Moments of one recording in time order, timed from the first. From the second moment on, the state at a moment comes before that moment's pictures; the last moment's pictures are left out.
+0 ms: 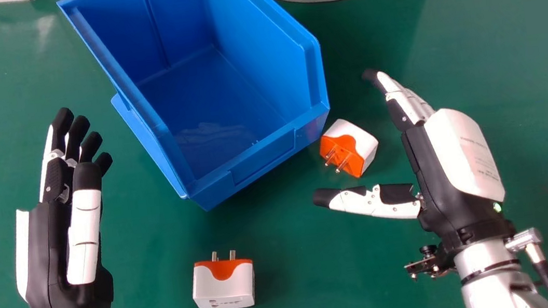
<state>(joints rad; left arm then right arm) 0.22 0.06 0.22 0.10 -0.24 -0.53 -0.24 0.12 -0.16 0.23 -0.06 -0.72 -0.08 -0.29</state>
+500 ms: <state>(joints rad) 0.23 0.06 0.21 0.09 -0.24 -0.53 -0.24 0.04 -0.23 0.29 -0.08 -0.88 0.20 -0.04</state>
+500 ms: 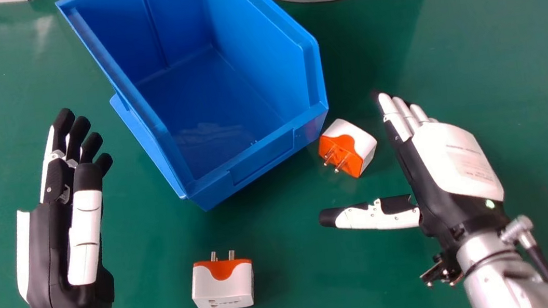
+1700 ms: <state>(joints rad) 0.23 0.05 0.21 0.09 -0.24 -0.54 -0.22 -0.37 -0.31 0.40 0.16 -0.88 0.40 0.37</state>
